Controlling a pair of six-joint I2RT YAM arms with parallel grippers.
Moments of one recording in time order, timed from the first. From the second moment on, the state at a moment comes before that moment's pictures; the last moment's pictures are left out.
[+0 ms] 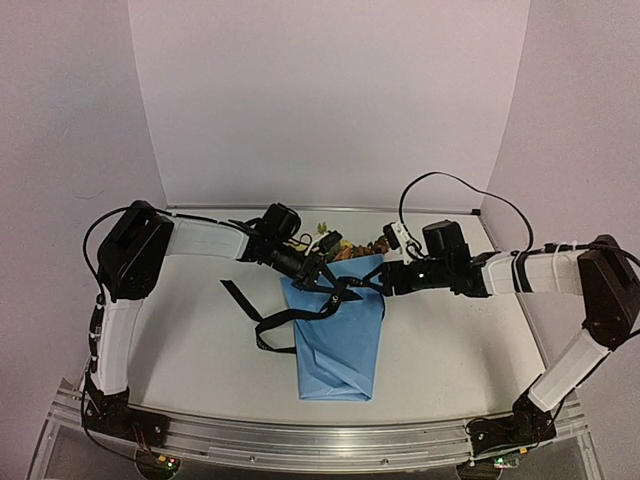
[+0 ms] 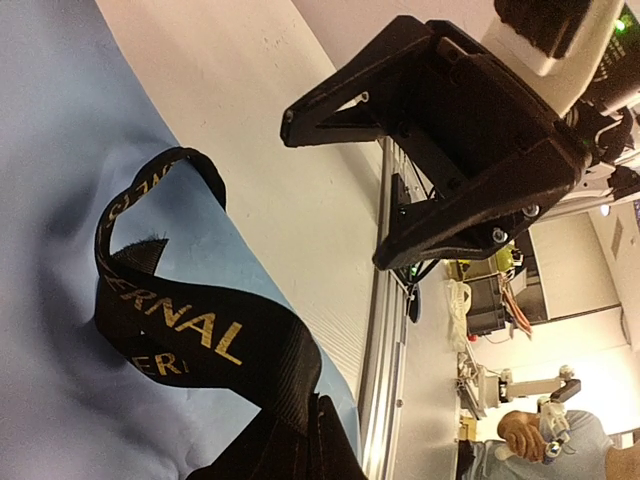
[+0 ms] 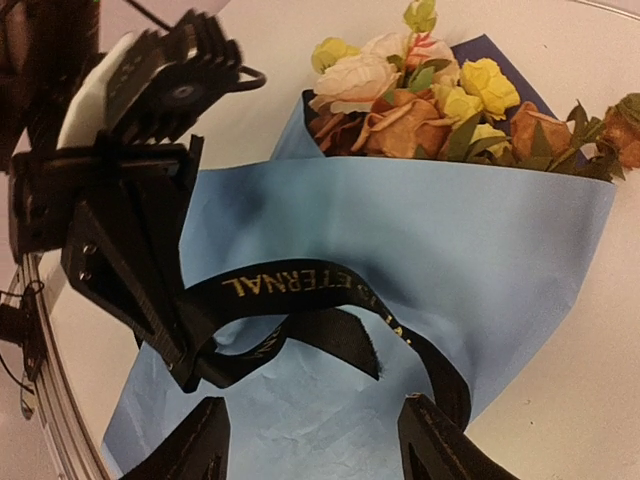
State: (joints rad) left arm -0.71 2.18 1.56 -0.16 1.09 -0.35; right arm 0.57 1.59 0.87 0.10 -0.38 0.29
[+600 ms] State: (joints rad) left arm -0.67 2.20 1.56 0.03 1.27 -0.55; right arm 0.69 1.65 0.87 0.12 -0.36 -0.02
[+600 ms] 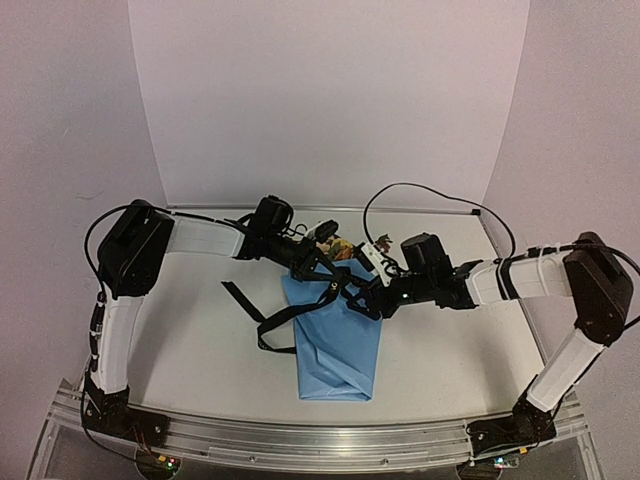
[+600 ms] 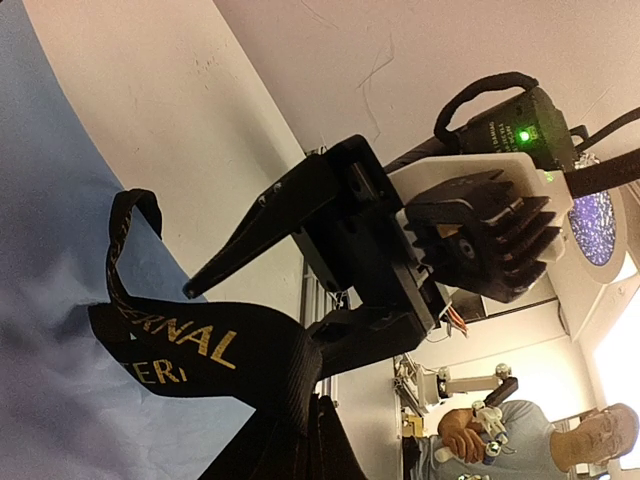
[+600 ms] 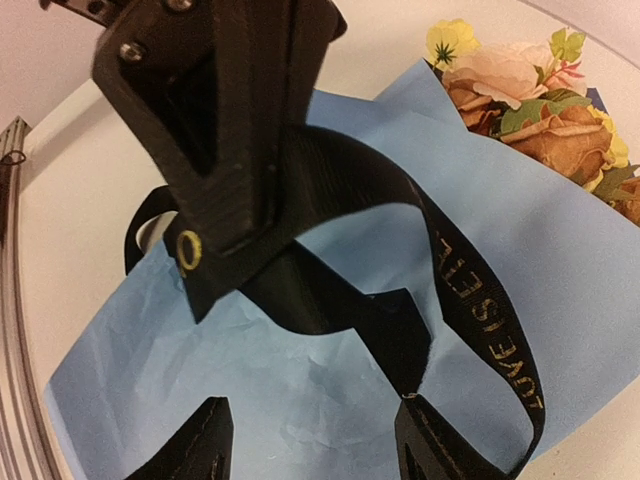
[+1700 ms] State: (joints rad) left arm -0.65 2.21 1.54 0.09 1.28 -0.61; right arm 0.76 1.87 0.98 0.28 -0.04 -0.02
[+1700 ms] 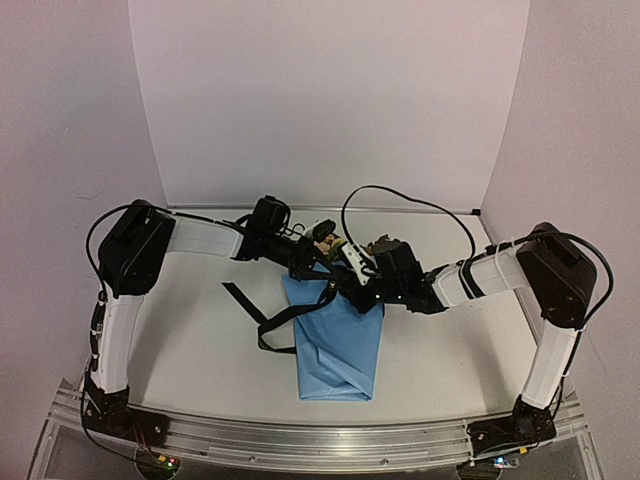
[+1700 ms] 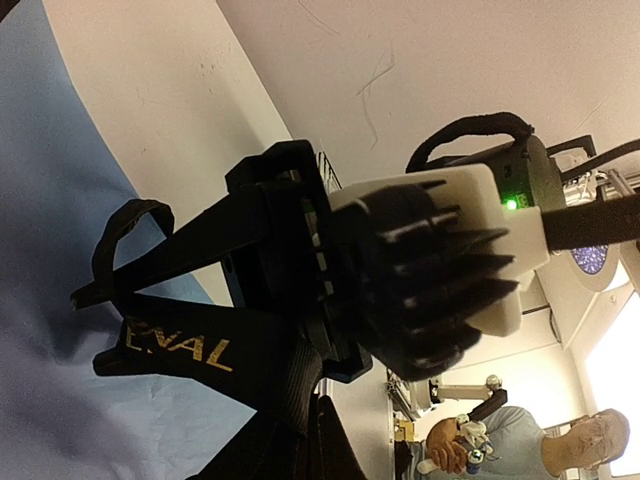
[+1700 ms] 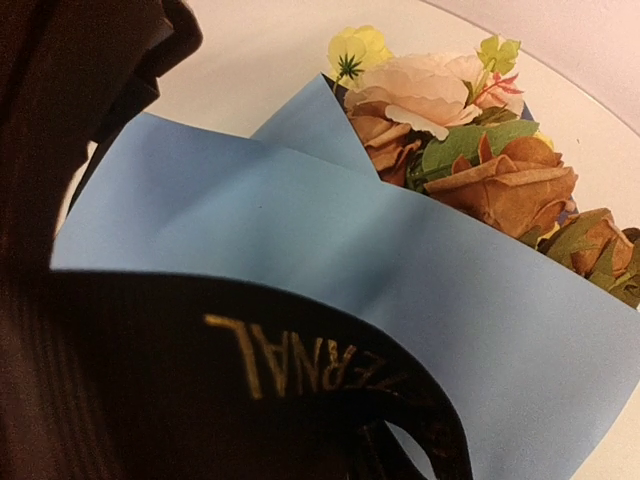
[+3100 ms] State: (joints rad) left arm -0.62 1.62 1.05 -0.32 0.28 -0.85; right arm 0.74 1.53 1.01 -0.82 0.07 0.24
